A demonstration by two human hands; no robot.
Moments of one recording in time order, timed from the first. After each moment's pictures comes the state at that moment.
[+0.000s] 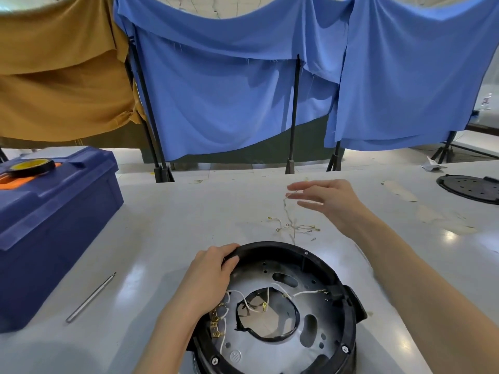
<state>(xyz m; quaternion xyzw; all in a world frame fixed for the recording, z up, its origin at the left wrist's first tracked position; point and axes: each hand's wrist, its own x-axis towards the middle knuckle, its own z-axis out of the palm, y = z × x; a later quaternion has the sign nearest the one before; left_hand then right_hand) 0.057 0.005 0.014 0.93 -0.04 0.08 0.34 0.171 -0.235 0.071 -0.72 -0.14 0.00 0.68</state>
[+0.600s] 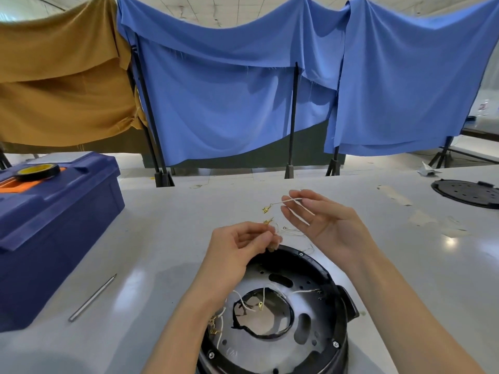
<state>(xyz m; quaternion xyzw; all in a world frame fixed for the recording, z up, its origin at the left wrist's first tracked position) 0.052 -0.040 0.052 0.73 -0.11 0.09 0.67 0.114 -0.225 0.065 -0.37 -0.20 0.14 0.90</state>
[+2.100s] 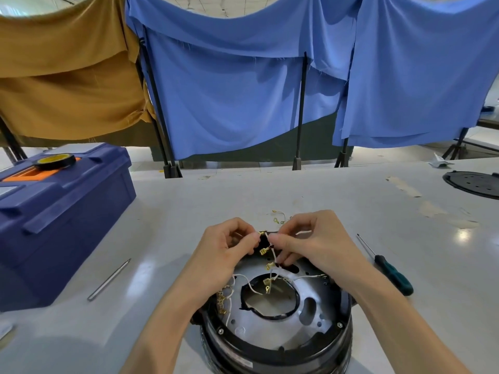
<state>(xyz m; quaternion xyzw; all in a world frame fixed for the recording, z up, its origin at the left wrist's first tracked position) 0.022 -0.015 0.056 0.81 -0.06 0.09 0.57 0.053 -0.200 0.065 -0.78 -0.18 0.00 0.60</state>
